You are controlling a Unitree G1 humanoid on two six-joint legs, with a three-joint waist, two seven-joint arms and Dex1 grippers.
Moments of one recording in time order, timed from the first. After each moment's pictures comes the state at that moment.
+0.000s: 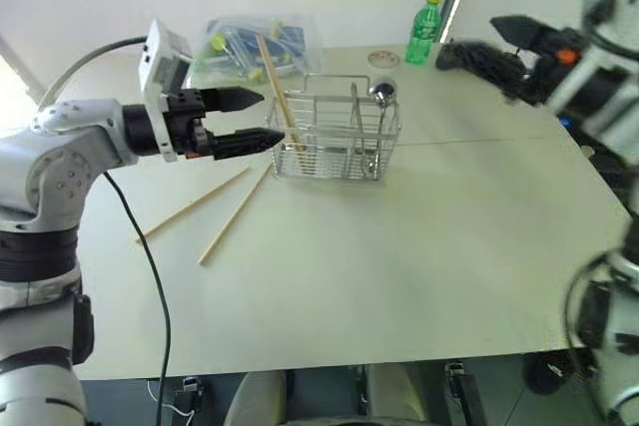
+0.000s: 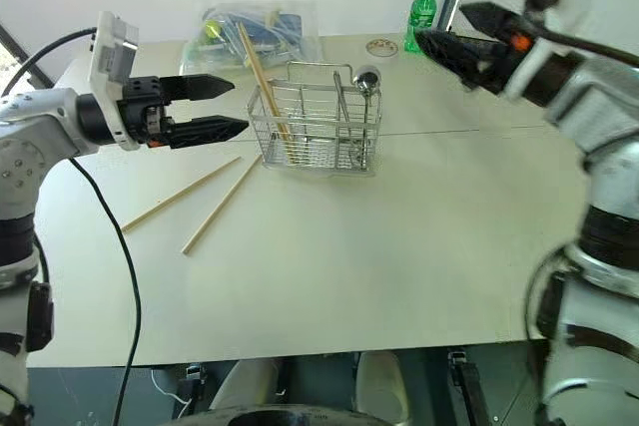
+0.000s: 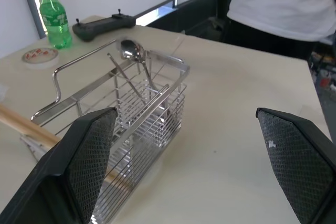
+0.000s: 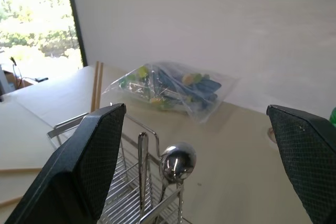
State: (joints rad) left arm -0.74 0.89 0.09 -0.11 -0.74 0.83 -1.04; right arm -0.69 -0.92 -0.33 -0.25 0.77 0.96 0.77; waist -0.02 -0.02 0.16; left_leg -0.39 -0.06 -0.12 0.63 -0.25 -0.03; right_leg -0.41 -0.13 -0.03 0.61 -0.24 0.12
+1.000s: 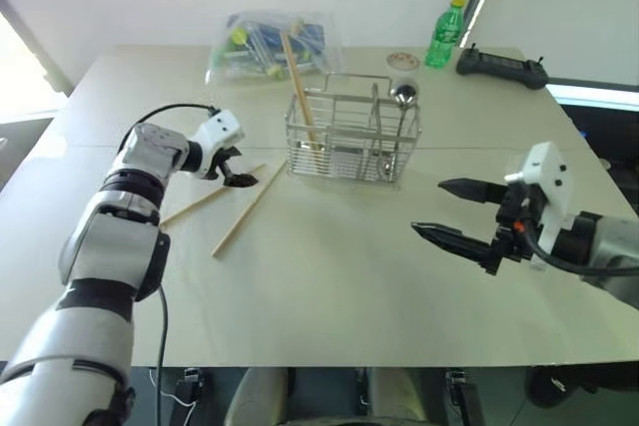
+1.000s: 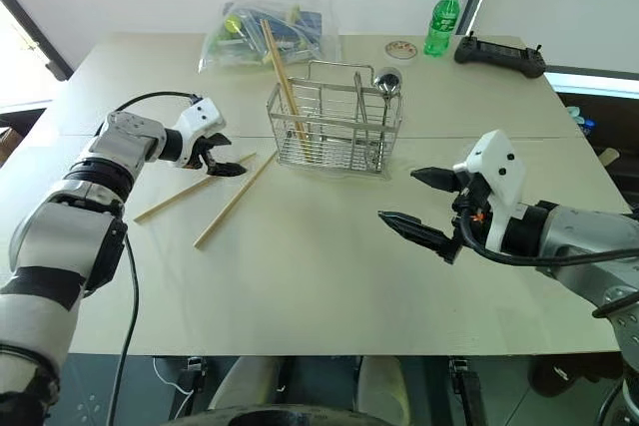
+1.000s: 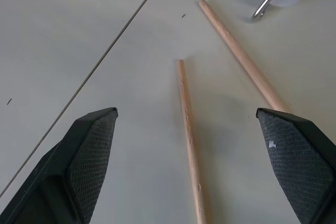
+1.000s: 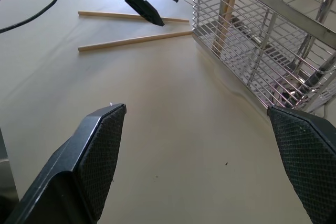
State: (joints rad) left arm -1.18 0.53 -0.27 1.31 0.13 0.01 -1.05; right arm -0.08 -0.92 -0.49 -0.77 1.04 1.04 0.56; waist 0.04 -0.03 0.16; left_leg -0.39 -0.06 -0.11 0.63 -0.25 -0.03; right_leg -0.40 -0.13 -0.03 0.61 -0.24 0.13
